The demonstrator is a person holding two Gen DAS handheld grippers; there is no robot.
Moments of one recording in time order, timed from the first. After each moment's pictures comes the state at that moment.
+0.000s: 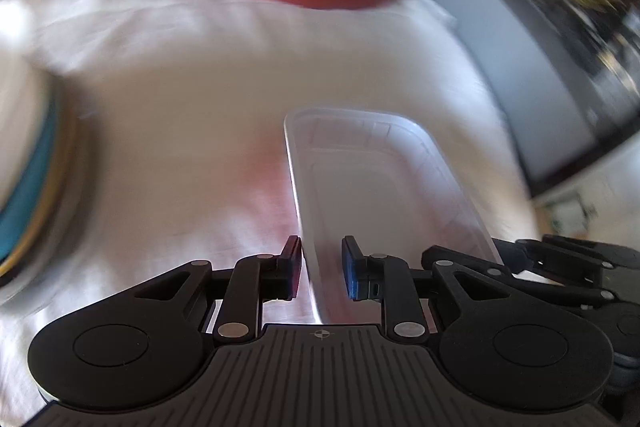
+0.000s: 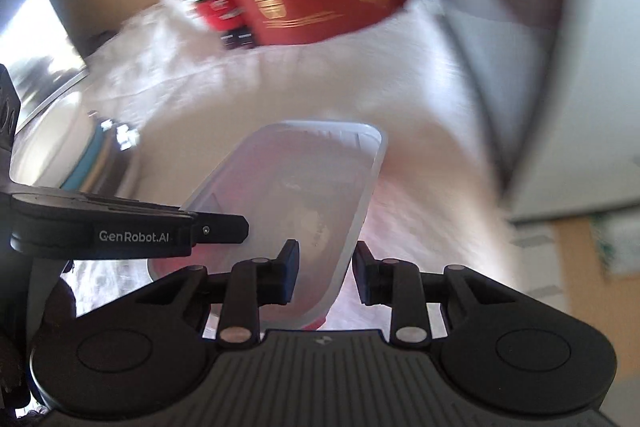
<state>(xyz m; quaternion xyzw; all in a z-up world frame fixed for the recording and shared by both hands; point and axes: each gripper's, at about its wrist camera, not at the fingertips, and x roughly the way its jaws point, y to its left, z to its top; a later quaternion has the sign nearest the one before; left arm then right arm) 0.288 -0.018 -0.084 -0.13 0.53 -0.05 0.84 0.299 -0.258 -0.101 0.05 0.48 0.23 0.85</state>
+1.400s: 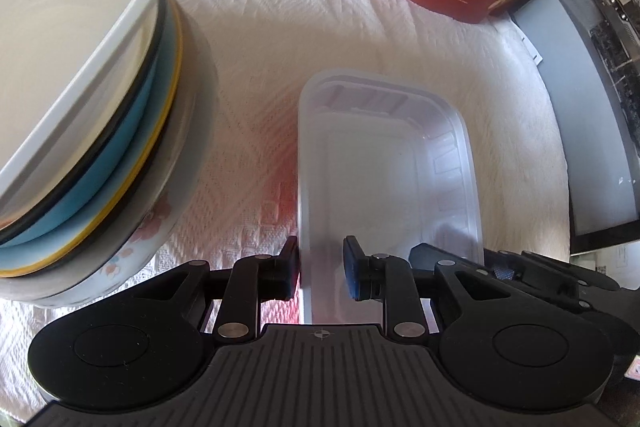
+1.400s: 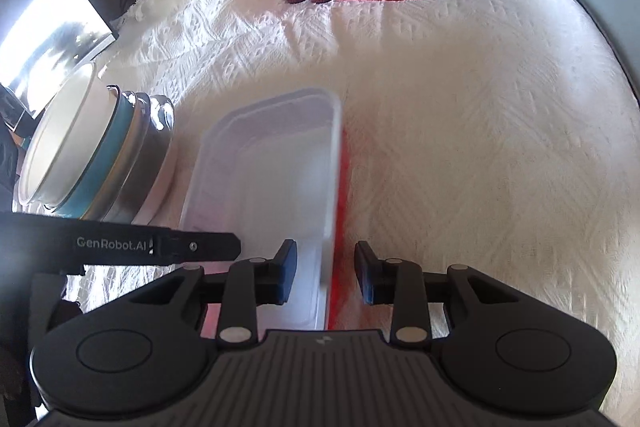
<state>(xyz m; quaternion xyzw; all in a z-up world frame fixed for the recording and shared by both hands) 0.299 0.037 -0.111 -0.21 0.57 -0.01 0.80 0.345 -0.185 -0.130 0.06 0.53 0.28 0.80</state>
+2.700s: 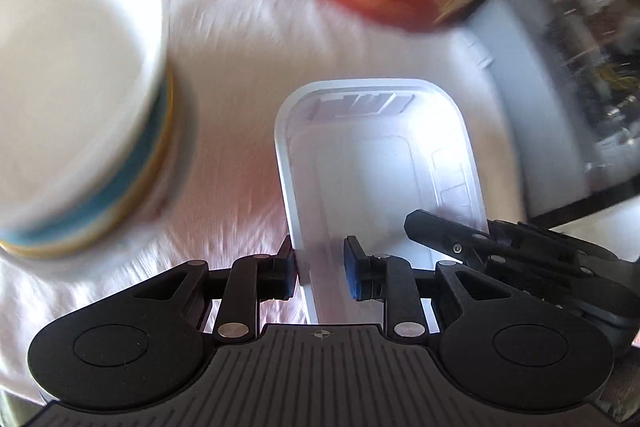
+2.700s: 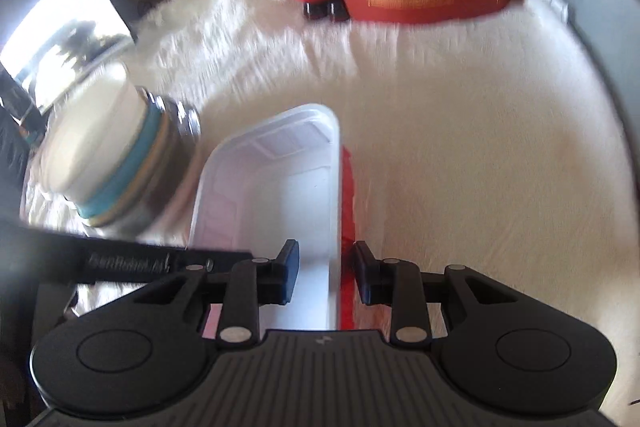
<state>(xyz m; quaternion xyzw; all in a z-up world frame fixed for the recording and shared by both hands) 0.279 0.033 -0.055 -0.20 0.52 -0.05 0.83 0.323 -0.187 -0.096 0.05 0.49 0.28 0.82</state>
